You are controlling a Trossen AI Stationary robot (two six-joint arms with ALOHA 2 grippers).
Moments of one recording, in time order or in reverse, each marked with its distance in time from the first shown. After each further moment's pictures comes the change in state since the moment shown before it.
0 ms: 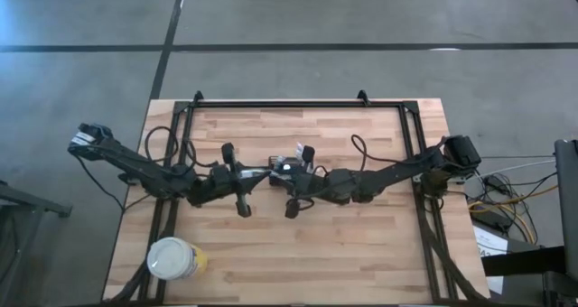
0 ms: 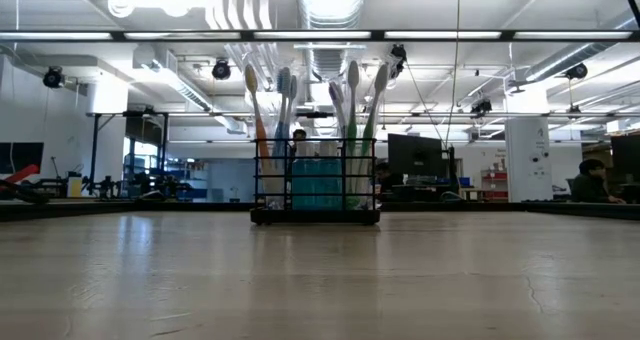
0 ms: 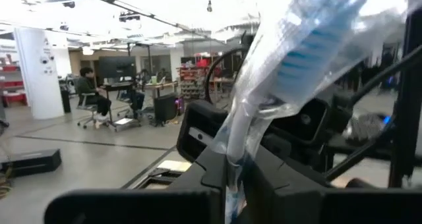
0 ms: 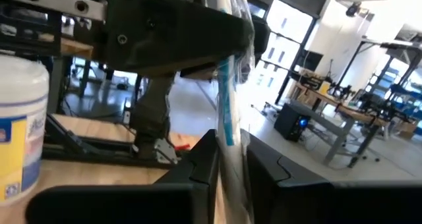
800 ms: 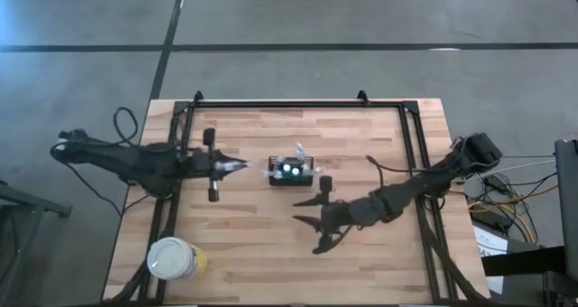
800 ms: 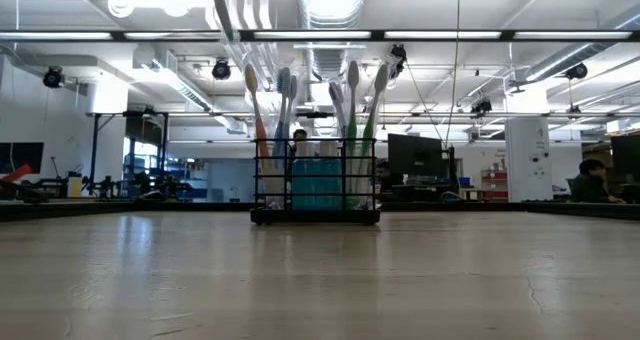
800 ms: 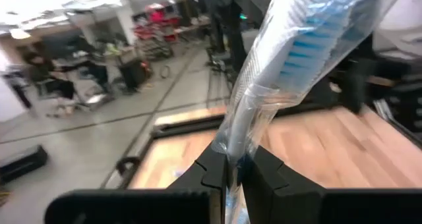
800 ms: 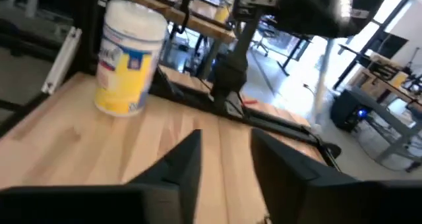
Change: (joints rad) left arm 0.150 -0.404 -0.011 -0.715 0.310 0.056; right arm 0.196 -0.169 -0.126 -0.300 0.009 0.073
